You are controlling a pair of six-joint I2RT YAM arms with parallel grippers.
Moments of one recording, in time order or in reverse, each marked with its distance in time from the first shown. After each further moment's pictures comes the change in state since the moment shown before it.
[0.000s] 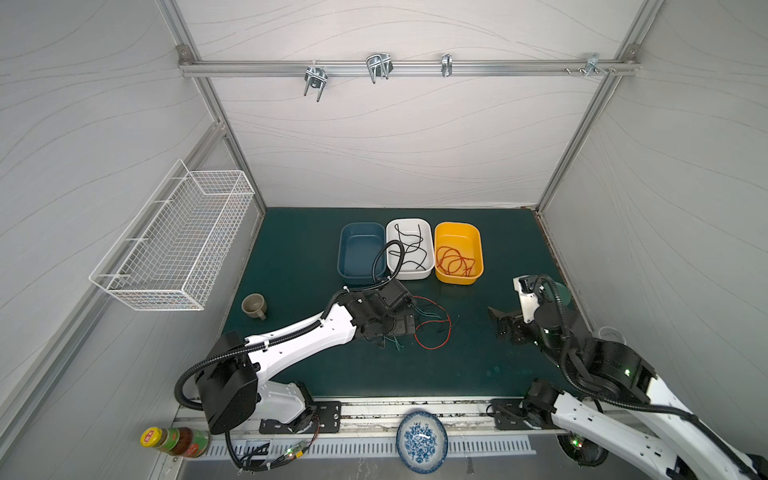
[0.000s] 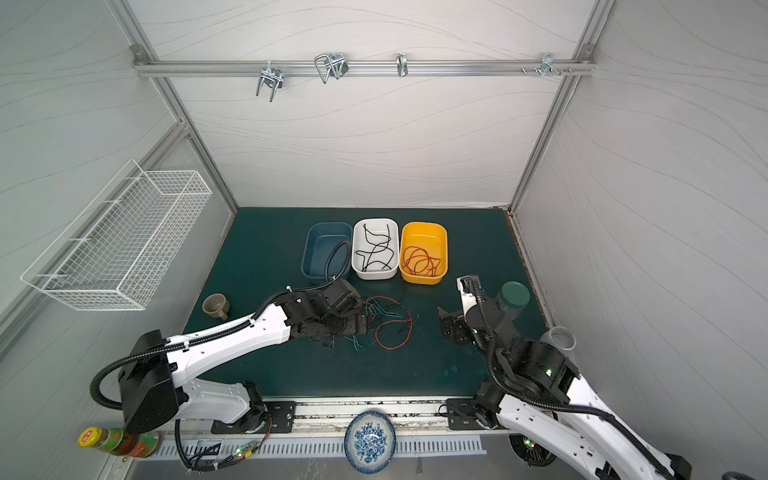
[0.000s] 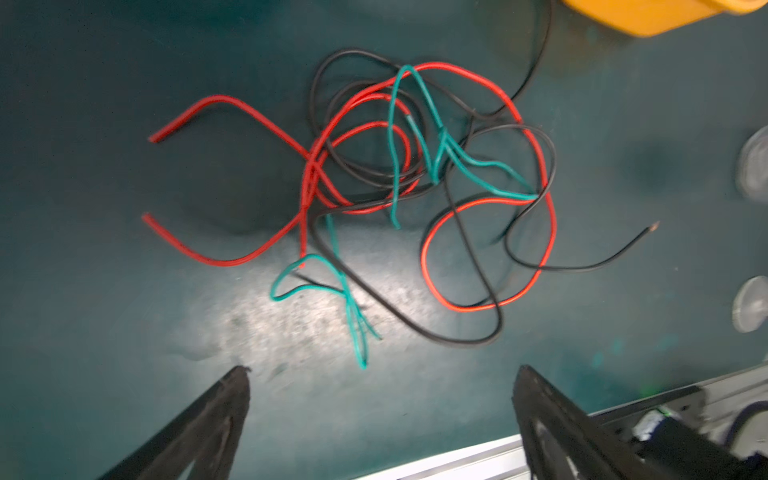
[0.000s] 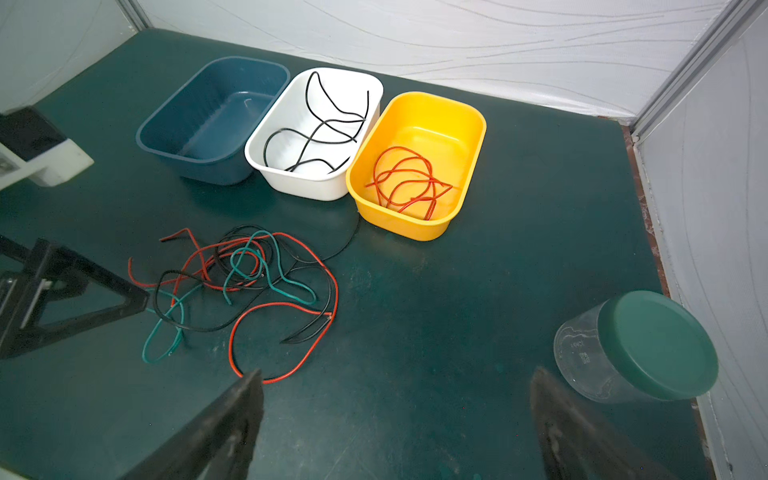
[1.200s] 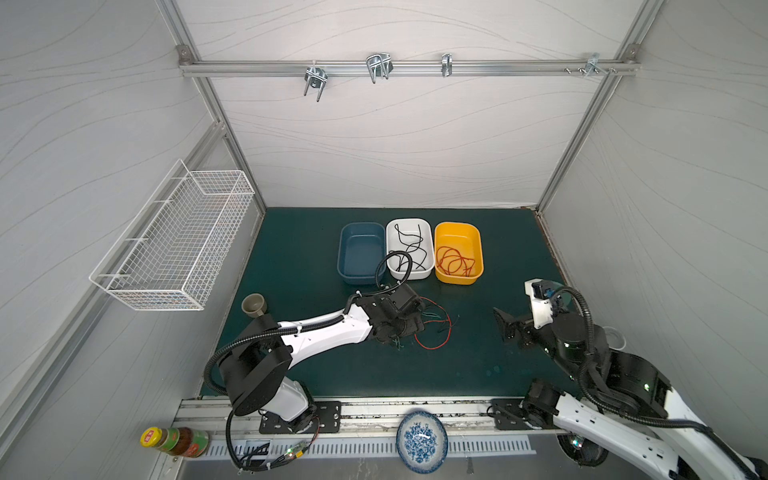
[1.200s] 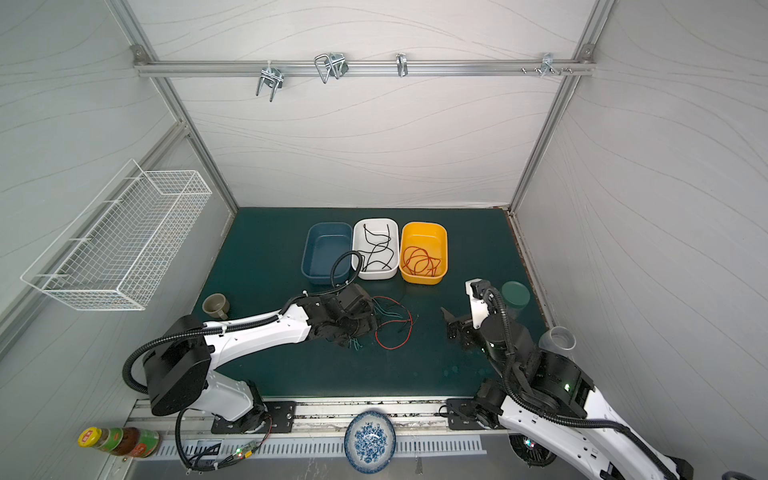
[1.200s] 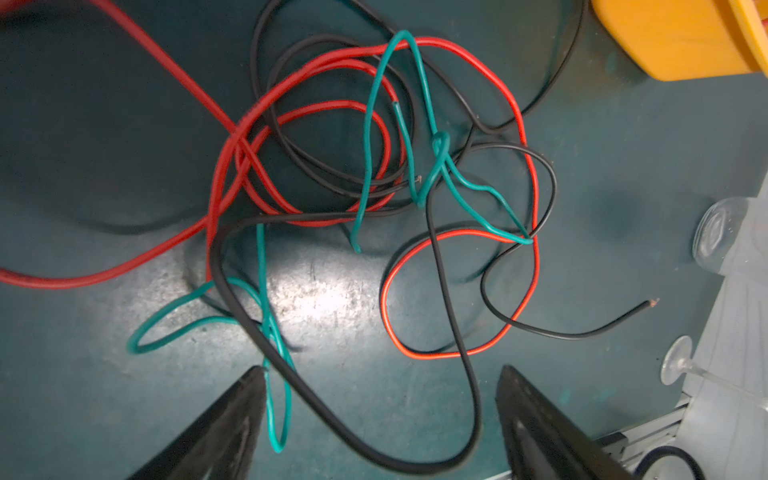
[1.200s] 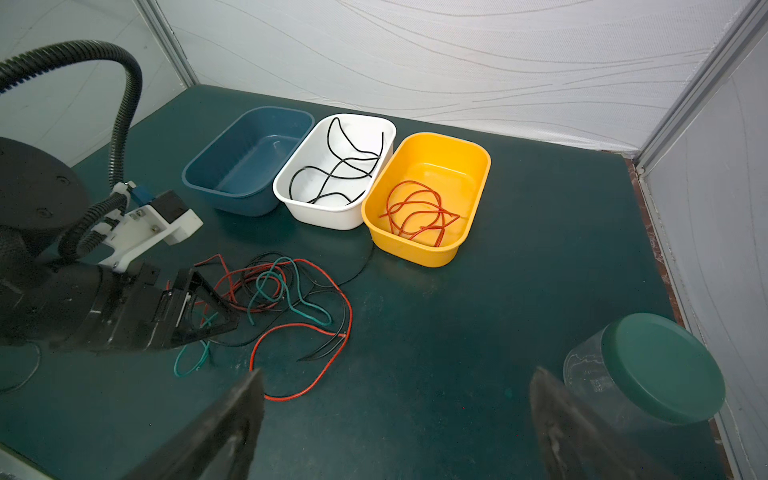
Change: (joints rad) left arm -0.010 0.134 -0.058 0.209 0.045 -0.183; right arm 0.061 -0.097 -0.014 0.024 0.029 -0.006
